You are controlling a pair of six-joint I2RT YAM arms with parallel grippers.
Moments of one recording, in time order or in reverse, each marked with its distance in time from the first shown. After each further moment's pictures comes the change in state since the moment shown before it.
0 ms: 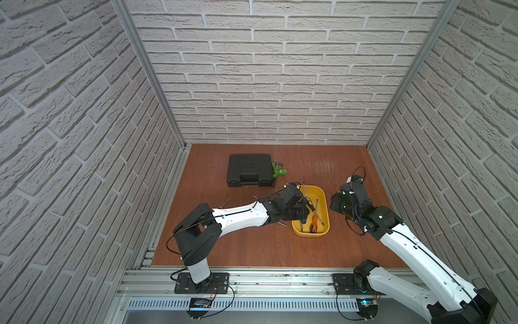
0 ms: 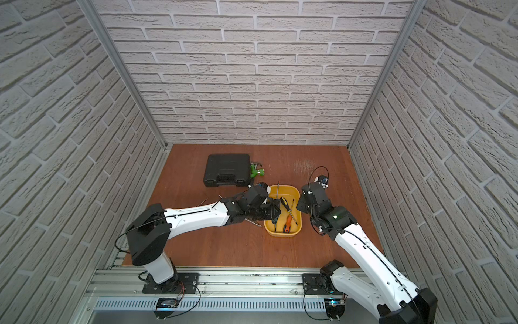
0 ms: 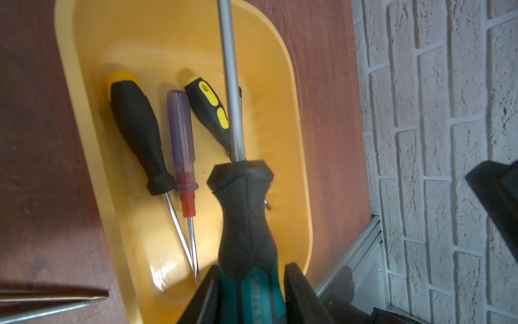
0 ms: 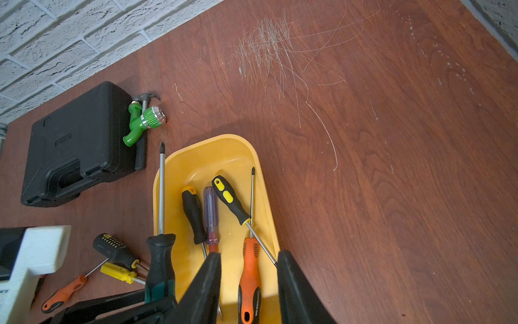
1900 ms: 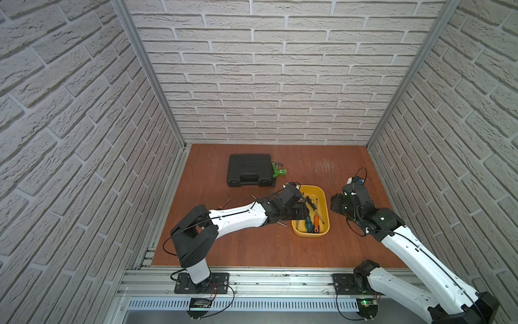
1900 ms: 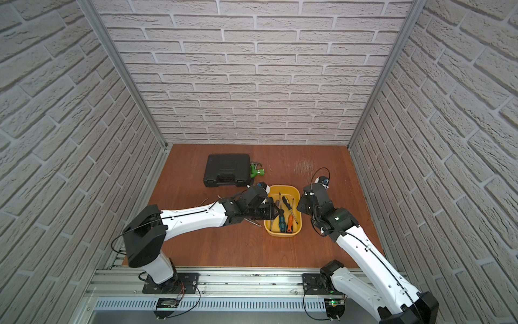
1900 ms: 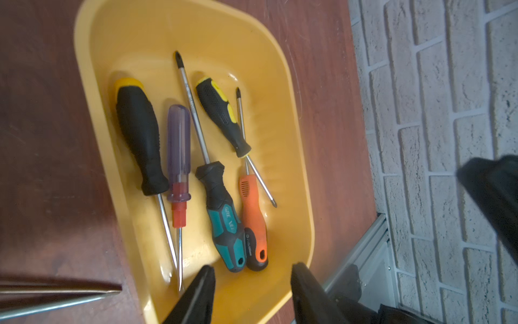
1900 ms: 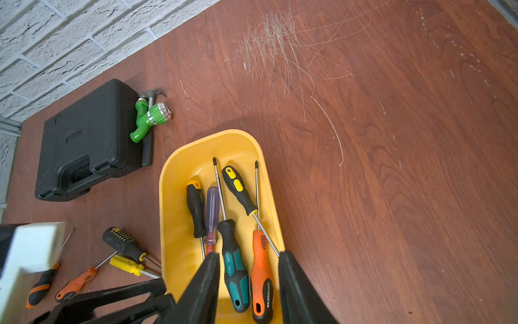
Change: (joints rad) left arm -0.002 -0.073 -0.006 -0.041 -0.058 0.066; right arm -0.011 -0.022 -0.012 0.004 -0.044 -0.004
